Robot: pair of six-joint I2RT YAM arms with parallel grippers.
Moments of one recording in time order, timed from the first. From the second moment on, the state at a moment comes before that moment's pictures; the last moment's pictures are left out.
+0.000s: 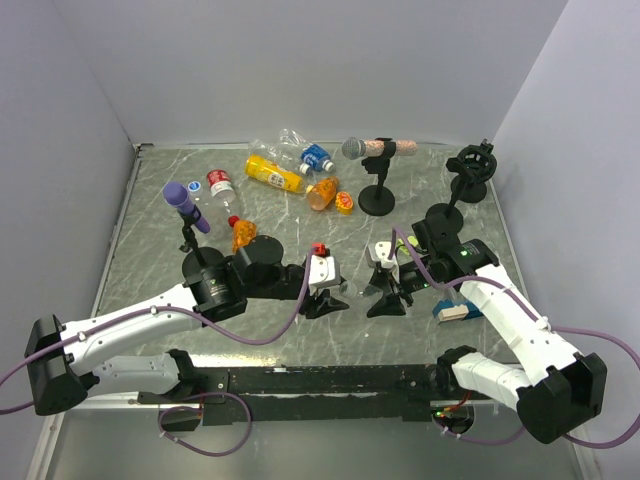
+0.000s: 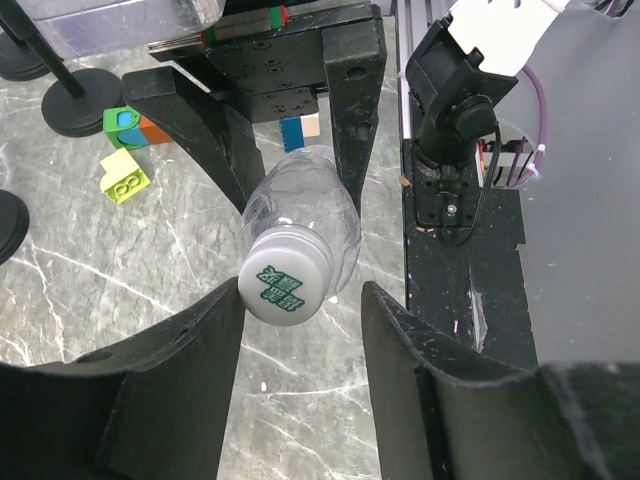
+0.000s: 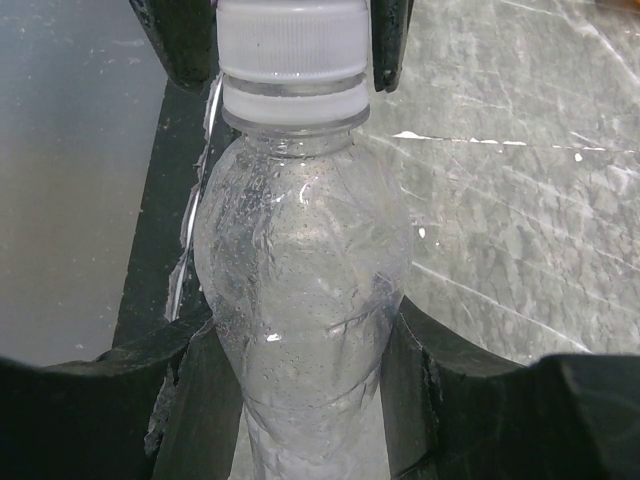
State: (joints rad) left arm -1.06 1.11 0.91 -0.06 0.43 0.17; right arm 0.39 1.05 0.92 -1.01 -1.05 -0.98
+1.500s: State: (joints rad) left arm -1.05 1.23 1.08 -0.21 0.33 -0.30; right arm 0.39 1.06 0.92 -1.03 -0.99 -0.89
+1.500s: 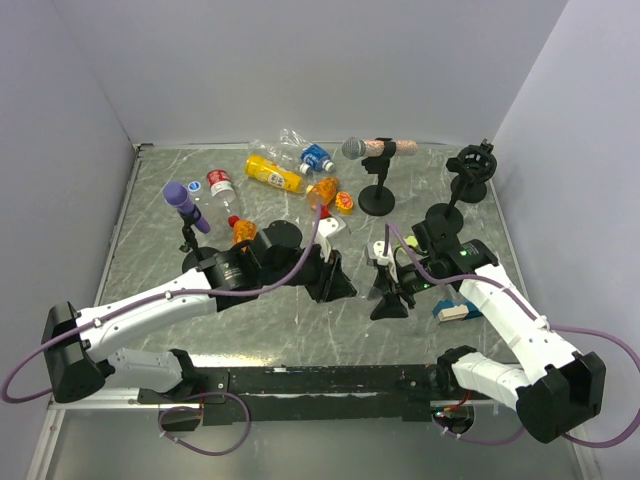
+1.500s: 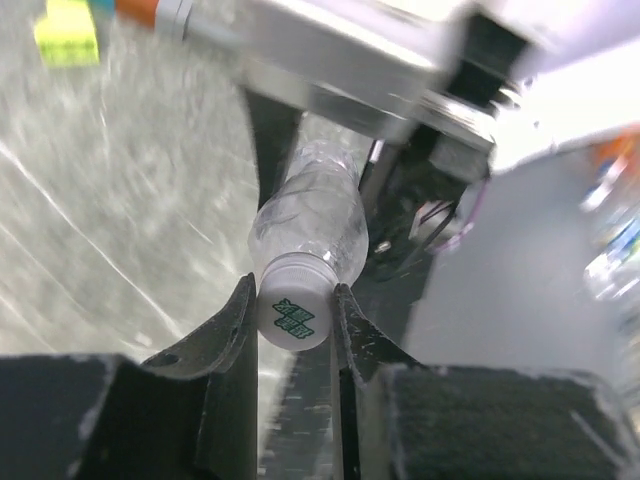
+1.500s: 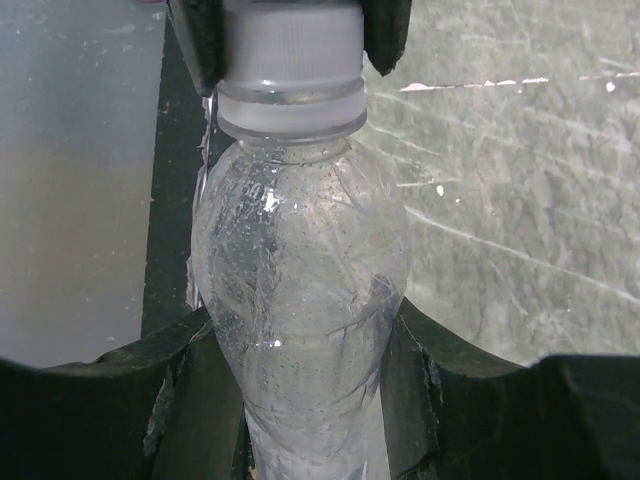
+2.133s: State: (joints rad) left arm -1.04 1.27 1.11 -0.36 0.06 -1.12; right arm 0.39 1.06 0.91 -0.97 -0.89 -0.82
